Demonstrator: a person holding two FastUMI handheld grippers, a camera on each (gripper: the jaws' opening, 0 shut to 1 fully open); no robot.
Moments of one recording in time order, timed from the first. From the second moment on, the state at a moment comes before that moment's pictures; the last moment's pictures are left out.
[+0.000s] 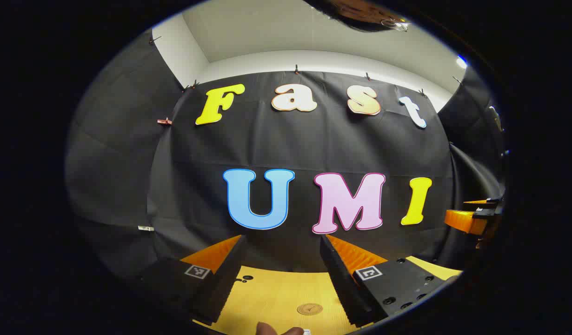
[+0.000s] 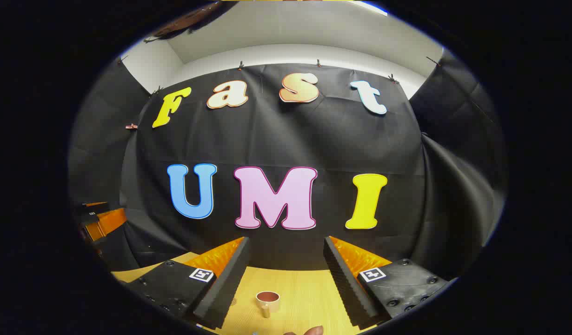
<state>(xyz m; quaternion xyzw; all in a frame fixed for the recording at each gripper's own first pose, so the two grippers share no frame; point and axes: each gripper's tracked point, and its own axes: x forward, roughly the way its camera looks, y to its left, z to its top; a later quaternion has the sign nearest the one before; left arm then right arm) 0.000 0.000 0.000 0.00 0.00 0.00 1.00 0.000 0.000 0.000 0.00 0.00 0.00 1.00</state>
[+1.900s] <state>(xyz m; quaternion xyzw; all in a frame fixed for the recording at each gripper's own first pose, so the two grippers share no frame) -0.060 -0.068 -0.433 0.11 0.45 -0.05 0.88 -0.043 -0.068 -0.124 -0.02 0.18 -0.04 0.98</state>
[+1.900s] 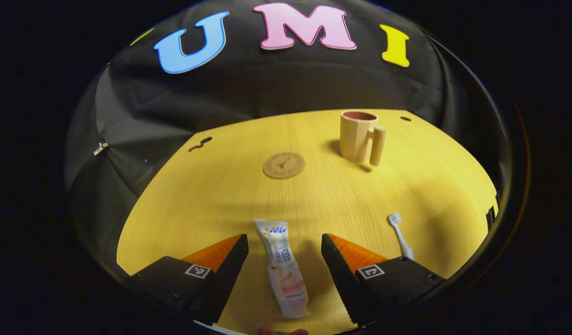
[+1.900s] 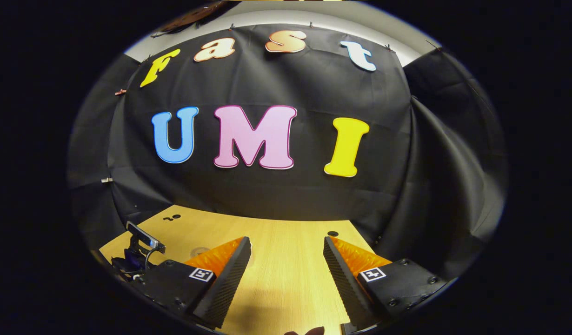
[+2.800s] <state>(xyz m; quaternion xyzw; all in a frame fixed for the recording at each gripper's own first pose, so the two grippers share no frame) -0.065 -0.065 -0.458 0.06 0.51 -0.09 0.85 -0.097 0.040 -0.300 0.05 0.44 0.06 0.89</state>
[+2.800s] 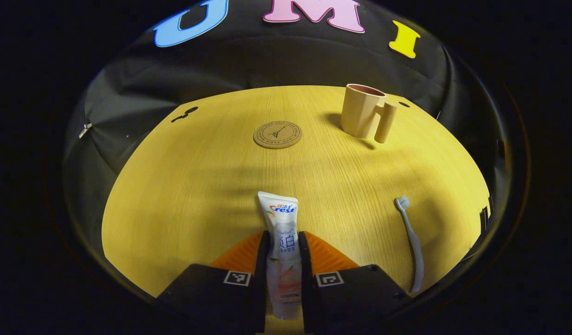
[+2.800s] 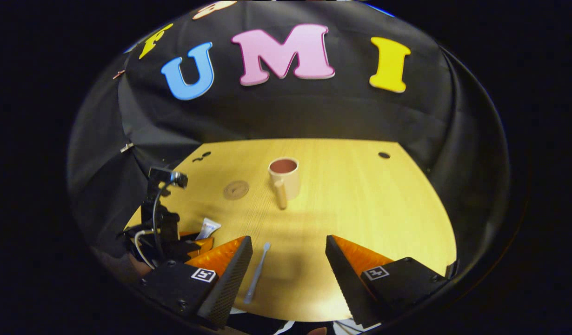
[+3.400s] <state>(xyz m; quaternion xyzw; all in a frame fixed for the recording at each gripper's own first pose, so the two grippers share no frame) -0.072 0.026 -0.388 0.03 0.47 -0.05 0.88 -0.124 0.095 -0.431 0.00 0.59 0.05 0.81</state>
